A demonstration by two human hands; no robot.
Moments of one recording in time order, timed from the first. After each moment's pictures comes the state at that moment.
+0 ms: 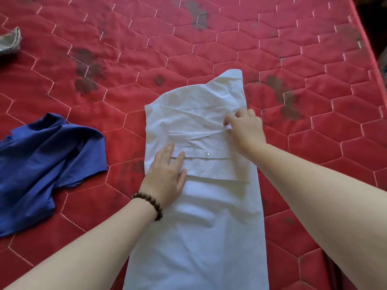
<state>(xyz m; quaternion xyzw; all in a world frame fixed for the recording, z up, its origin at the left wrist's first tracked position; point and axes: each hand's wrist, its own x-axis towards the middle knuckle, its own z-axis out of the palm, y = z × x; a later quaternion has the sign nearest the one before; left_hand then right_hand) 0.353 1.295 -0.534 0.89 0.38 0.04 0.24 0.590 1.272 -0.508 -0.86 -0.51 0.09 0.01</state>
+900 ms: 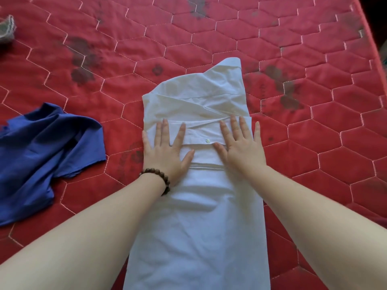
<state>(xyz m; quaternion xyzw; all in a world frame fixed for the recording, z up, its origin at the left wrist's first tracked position) 0.372 1.312 -0.562 0.90 0.43 -0.09 0.08 0.562 1.214 -0.551 -0.84 -0.53 0.07 -0.10</state>
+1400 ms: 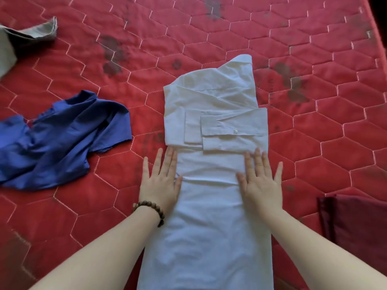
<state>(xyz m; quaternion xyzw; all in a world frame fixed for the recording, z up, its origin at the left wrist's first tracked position) 0.266 1.228 -0.554 0.90 0.42 -0.09 0.03 0.496 1.091 -0.554 -0.87 -0.48 0.08 -0.08</state>
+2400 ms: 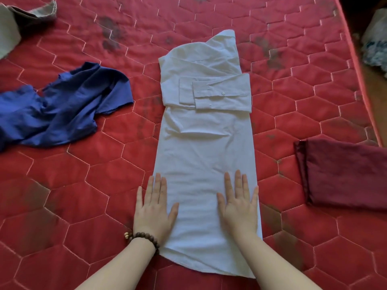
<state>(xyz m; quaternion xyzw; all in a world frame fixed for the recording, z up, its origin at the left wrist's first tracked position) 0.154 1.064 -0.550 0.88 0.44 -0.11 0.11 0.341 0.949 -0.554 -0.90 -0.41 0.15 -0.02</state>
